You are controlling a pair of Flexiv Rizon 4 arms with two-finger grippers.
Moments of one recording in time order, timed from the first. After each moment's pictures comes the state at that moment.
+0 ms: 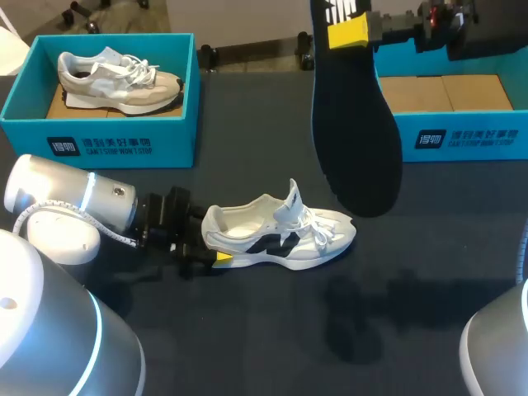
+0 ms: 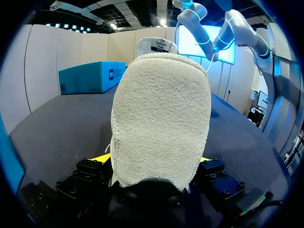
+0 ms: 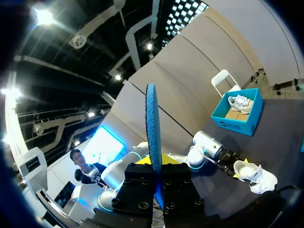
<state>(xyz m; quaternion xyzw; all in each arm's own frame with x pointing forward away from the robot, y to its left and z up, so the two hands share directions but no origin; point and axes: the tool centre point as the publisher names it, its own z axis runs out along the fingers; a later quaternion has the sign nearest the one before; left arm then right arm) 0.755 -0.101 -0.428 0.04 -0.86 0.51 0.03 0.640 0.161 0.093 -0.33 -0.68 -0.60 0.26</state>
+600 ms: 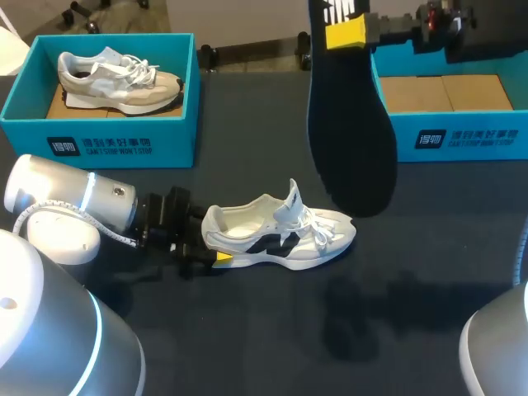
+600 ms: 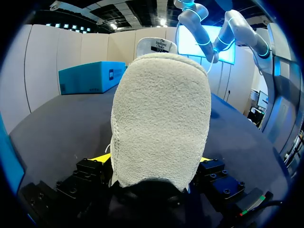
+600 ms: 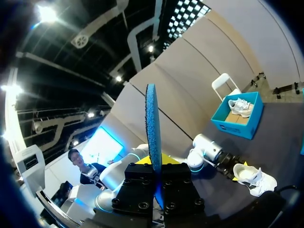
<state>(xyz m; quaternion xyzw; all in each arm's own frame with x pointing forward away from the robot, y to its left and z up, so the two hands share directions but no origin) 0.755 -0.101 -0.428 0.04 -0.86 0.51 0.03 0.636 0.165 0.096 -0.33 -0.68 -0.61 0.25</state>
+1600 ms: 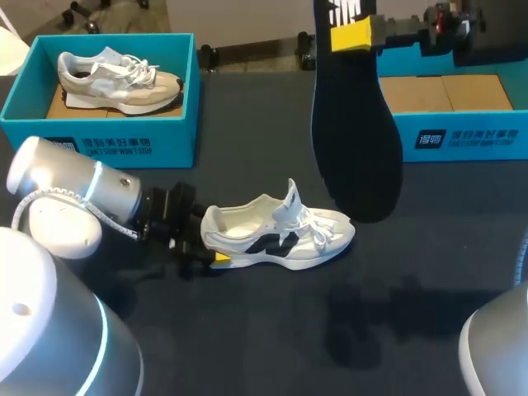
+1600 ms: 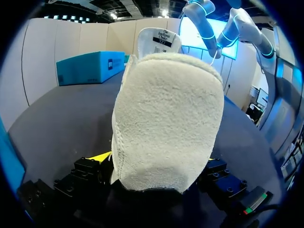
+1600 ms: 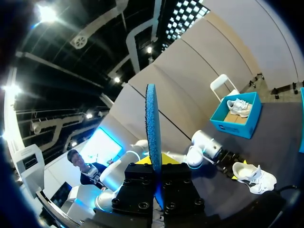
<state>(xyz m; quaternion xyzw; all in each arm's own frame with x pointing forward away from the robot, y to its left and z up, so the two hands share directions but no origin) 0.755 -0.094 -0.429 0.04 -0.89 0.46 0.04 0.628 0.161 0.098 -0.33 -0.68 -0.61 0.24</state>
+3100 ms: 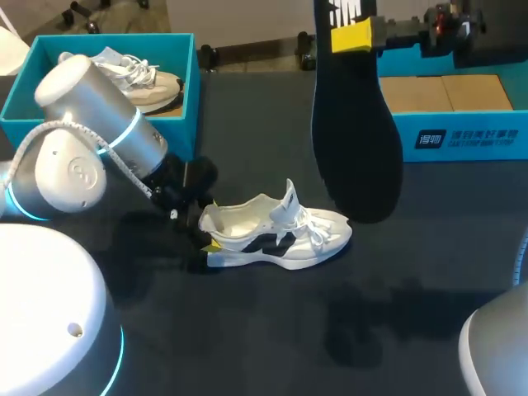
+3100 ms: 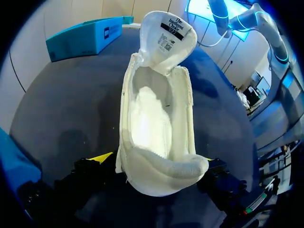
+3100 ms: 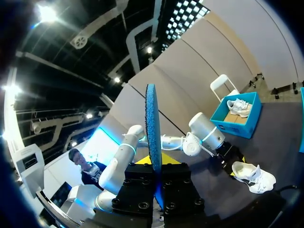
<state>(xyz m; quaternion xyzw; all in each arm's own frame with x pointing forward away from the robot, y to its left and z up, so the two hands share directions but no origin) 0.758 -0.074 -0.395 0.05 -0.96 0.26 0.08 0.628 0.160 0.097 -0.33 -0.68 -0.61 0.24</state>
